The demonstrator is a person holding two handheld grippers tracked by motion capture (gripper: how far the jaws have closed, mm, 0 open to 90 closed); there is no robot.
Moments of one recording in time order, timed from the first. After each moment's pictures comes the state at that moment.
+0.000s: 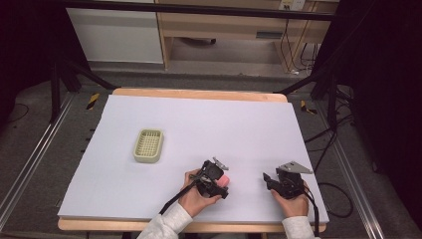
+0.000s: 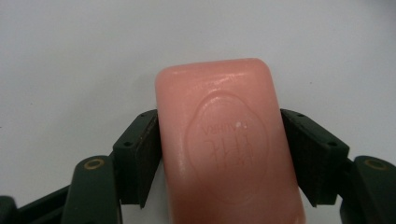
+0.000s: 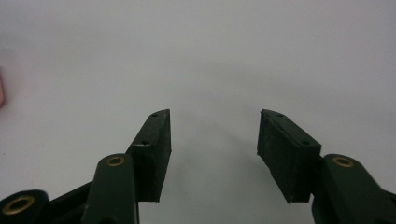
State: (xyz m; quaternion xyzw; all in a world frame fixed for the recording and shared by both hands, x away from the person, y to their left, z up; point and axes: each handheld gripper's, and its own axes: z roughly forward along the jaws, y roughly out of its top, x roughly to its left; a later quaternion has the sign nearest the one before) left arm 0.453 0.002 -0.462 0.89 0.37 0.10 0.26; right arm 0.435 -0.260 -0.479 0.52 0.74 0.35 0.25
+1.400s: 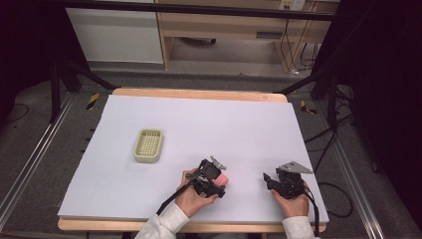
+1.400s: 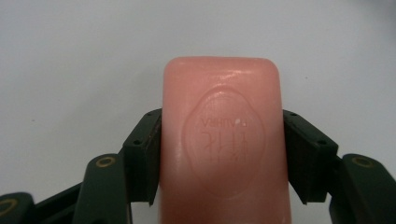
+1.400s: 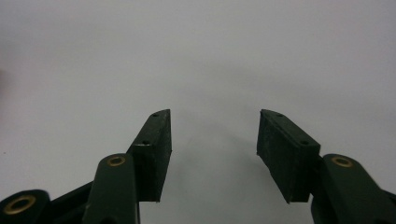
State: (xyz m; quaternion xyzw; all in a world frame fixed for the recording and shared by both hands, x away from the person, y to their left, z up) left arm 0.449 0.012 -0.449 0.89 0.36 0.10 0.26; right arm 0.435 -0.261 -0.479 0.52 0.74 0.35 0.25
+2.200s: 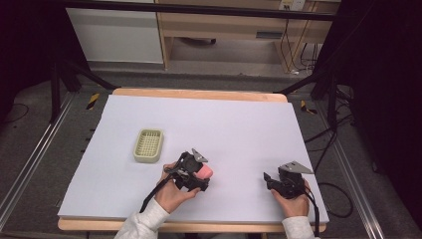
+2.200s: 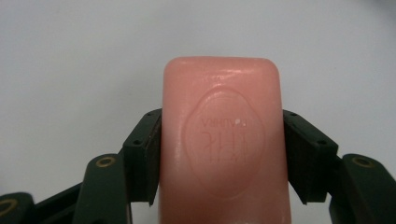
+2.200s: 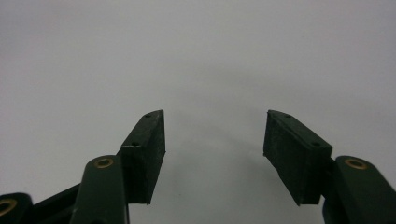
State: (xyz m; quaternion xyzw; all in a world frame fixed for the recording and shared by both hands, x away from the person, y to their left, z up) left arm 0.452 0.064 -0.419 0.88 0.38 0.12 0.27; right arm 0.435 -0.261 -0.478 0.53 0.73 0.35 0.25
